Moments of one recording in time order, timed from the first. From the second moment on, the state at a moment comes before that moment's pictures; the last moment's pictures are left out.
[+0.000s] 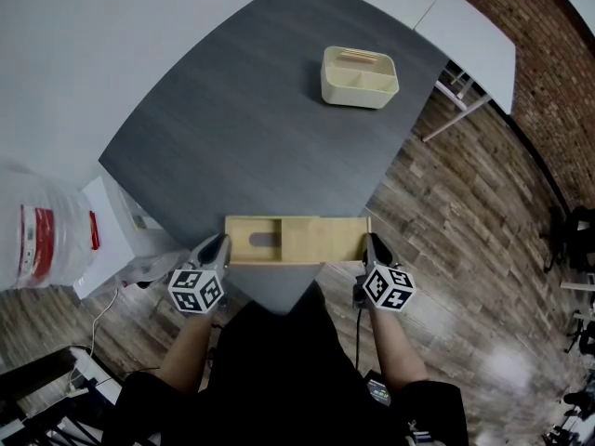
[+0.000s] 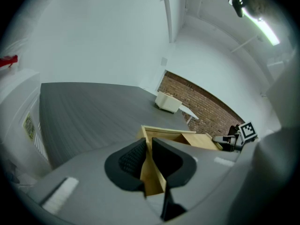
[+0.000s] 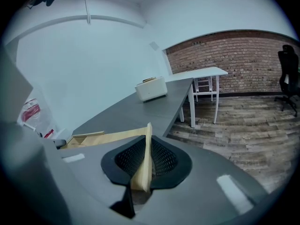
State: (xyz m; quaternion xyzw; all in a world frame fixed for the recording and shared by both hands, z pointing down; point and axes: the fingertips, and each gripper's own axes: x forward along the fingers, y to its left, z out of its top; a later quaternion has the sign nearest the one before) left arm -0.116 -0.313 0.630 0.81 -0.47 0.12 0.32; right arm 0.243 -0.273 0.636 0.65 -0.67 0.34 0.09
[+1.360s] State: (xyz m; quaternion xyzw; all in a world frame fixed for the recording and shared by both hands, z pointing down) left arm -0.119 -0.313 0.629 0.81 -0.47 0.12 0.32; right arm 0.273 -0.269 0.636 0.68 -0.65 0.32 0.12
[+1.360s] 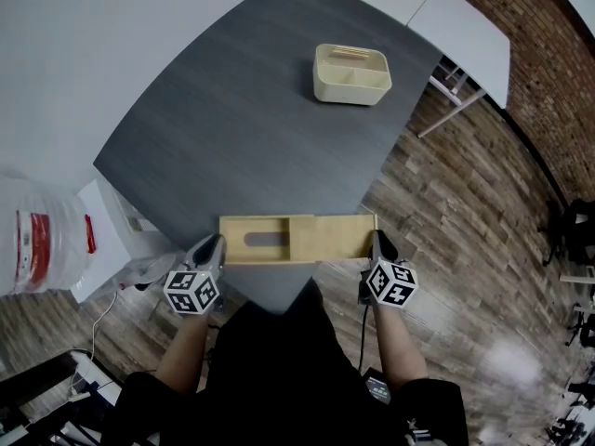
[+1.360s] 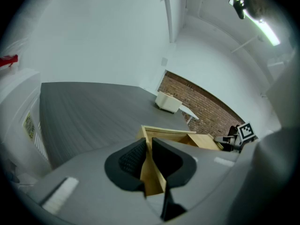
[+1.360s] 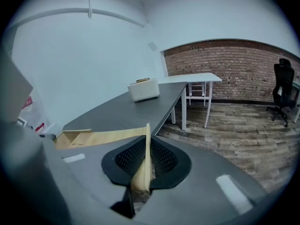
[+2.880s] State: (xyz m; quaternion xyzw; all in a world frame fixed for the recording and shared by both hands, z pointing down) left arm -0.117 -0.314 0.629 0.81 -0.47 0.11 0.32; right arm 0.299 -0.265 0.638 0.70 -0.62 0.32 0.13
